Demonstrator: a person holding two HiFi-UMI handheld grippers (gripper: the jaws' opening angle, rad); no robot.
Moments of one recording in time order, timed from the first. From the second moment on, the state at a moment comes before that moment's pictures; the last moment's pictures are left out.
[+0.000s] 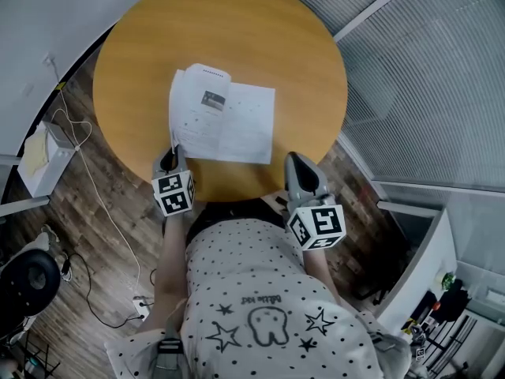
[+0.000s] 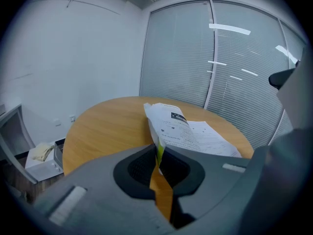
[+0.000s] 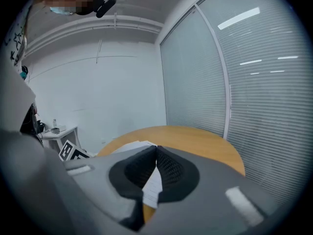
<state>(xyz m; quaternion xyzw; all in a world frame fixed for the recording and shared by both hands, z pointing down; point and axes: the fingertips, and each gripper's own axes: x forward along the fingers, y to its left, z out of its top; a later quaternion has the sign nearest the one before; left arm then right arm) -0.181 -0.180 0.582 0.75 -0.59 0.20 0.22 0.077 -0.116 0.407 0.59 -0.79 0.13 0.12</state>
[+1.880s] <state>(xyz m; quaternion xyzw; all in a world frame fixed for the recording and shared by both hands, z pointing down) -0.205 -0.185 0.653 0.71 -0.59 0.30 0.26 0.083 -0.124 0.414 0.59 -0.79 0.14 0.12</state>
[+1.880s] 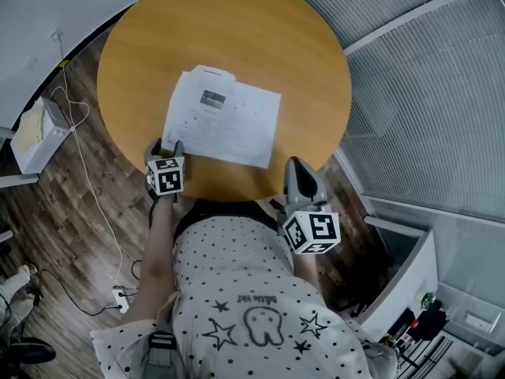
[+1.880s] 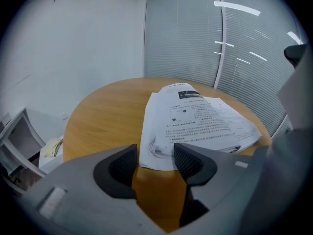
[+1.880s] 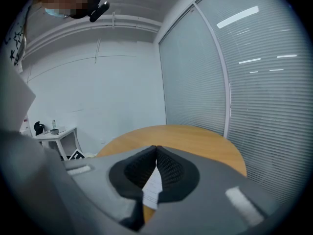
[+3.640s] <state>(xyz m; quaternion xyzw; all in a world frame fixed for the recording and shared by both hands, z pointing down) -0.169 -0.232 0.451 0.80 -0.58 0.14 0.11 0.103 -0.135 0.388 0.60 -0.79 0.12 0.08</state>
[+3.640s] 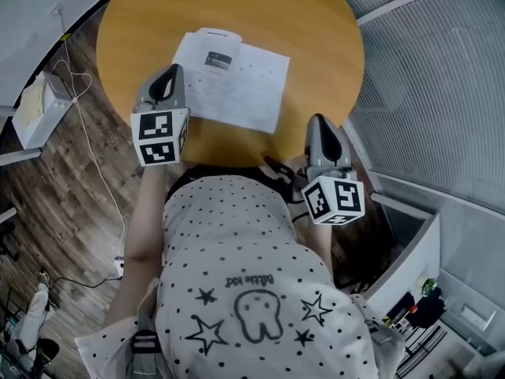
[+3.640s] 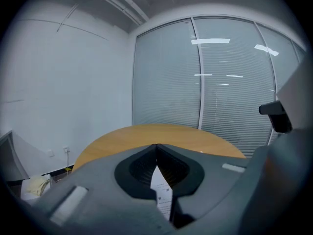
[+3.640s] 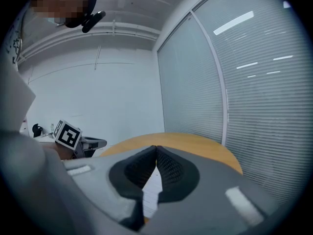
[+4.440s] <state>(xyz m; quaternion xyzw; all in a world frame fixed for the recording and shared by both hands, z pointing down) -0.124 -0.178 0.332 0.84 -0.55 0.05 -0.01 0.110 -0.135 0.371 0.58 -0.80 0.10 0.08</state>
